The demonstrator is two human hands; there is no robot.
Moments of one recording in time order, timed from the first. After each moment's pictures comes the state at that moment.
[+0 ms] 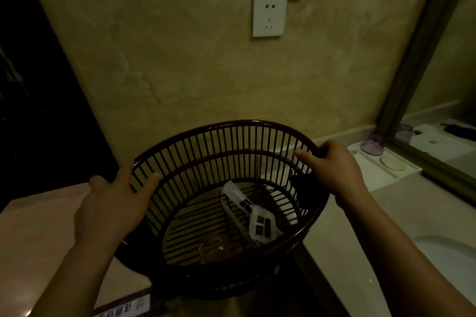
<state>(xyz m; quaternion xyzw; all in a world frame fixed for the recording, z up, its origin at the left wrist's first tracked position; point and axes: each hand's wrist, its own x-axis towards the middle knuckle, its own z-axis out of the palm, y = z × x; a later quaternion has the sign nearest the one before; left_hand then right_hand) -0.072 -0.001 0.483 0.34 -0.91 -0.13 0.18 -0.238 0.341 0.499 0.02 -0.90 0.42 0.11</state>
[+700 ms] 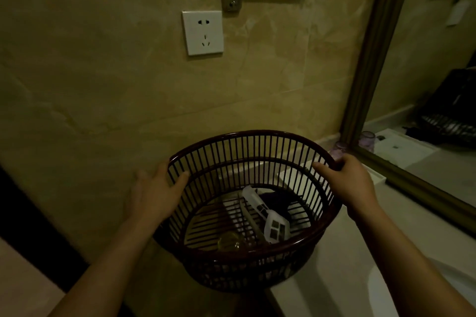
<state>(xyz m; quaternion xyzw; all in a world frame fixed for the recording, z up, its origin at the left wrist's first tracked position) -0.253 0.104 0.471 0.25 -0.95 -0.16 0.13 -0.328 0.467 0.478 -0.08 -0.89 0.43 0.16</state>
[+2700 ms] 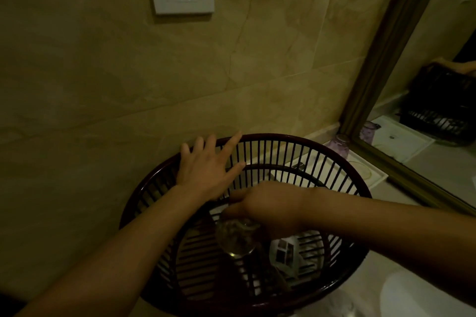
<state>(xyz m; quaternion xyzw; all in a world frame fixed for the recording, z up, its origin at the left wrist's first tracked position) -0.420 0.164 0.436 -0.07 -0.98 0.00 0.16 -0.371 0.339 0.506 0.54 -0.82 -0.10 -0.16</state>
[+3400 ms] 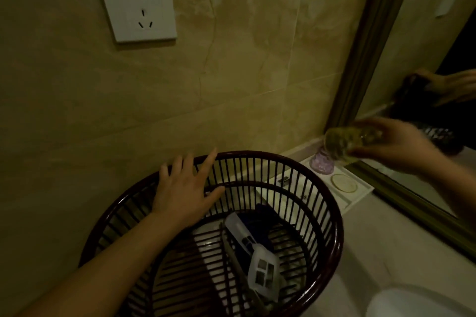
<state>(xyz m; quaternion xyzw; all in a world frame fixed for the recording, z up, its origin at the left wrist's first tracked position) -0.411 0.177 0.430 -0.06 -0.98 0.01 0.17 -0.454 0.575 0.550 0.05 -0.97 0.22 0.09</state>
